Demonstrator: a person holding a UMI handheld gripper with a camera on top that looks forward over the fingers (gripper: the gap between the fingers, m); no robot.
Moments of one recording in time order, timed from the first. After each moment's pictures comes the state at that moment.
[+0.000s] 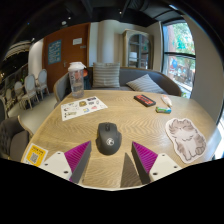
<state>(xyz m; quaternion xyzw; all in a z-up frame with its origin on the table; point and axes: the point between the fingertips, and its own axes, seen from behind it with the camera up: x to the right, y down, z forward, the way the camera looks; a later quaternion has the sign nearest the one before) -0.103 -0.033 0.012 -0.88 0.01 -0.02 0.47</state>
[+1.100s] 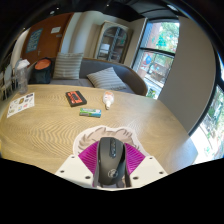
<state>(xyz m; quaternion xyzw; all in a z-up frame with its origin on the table) 0.208 -0.013 0.033 -0.89 0.06 -0.17 0.42</state>
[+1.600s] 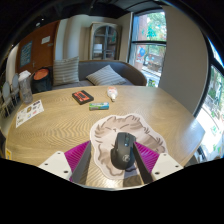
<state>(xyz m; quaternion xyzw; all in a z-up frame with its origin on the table) 0.156 -0.055 0.023 -0.89 0.13 -0.12 0.42</state>
